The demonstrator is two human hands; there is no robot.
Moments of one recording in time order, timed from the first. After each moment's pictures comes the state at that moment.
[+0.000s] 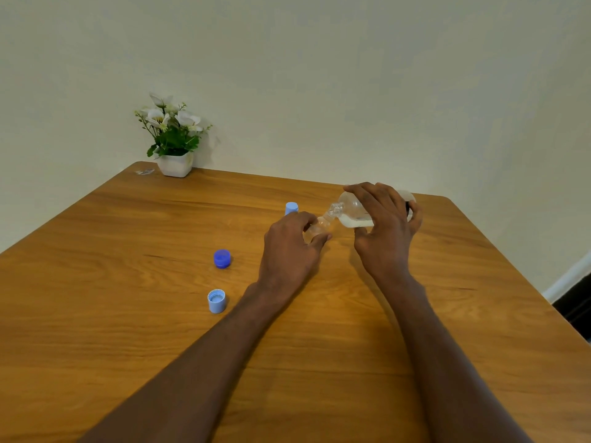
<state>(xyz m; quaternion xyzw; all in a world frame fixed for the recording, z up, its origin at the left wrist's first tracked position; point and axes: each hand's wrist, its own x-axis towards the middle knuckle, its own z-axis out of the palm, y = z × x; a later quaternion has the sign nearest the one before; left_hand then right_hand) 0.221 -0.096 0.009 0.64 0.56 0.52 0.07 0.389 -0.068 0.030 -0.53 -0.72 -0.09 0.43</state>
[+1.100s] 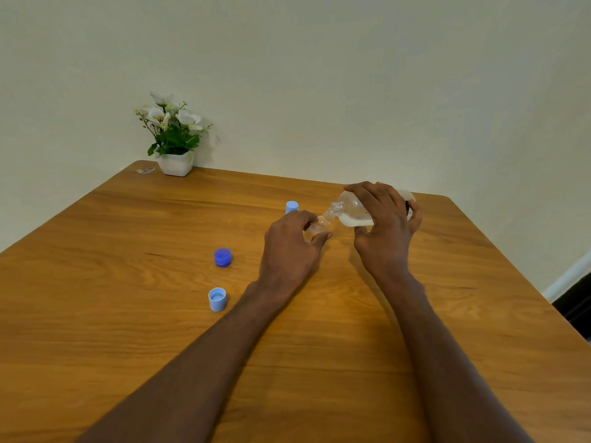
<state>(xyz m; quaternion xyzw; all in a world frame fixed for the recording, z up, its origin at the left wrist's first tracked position) 0.220 -0.096 0.008 0.64 0.55 0.53 0.07 0.390 -0.066 0.030 -0.53 -0.72 -0.09 0.43</state>
